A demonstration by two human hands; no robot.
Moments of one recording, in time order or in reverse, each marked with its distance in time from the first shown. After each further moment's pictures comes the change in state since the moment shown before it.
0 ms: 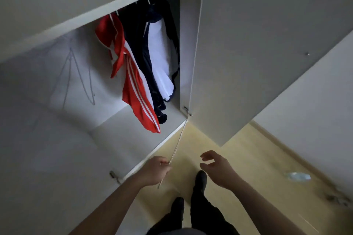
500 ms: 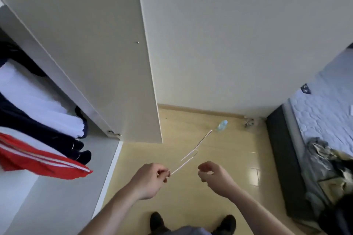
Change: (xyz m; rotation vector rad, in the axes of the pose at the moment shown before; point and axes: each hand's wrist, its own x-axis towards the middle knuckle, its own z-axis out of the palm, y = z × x) left_hand -0.030 0.131 0.158 0.521 -0.335 0.480; right_hand -0.196 0.172 -0.039 0.436 0.451 0.351
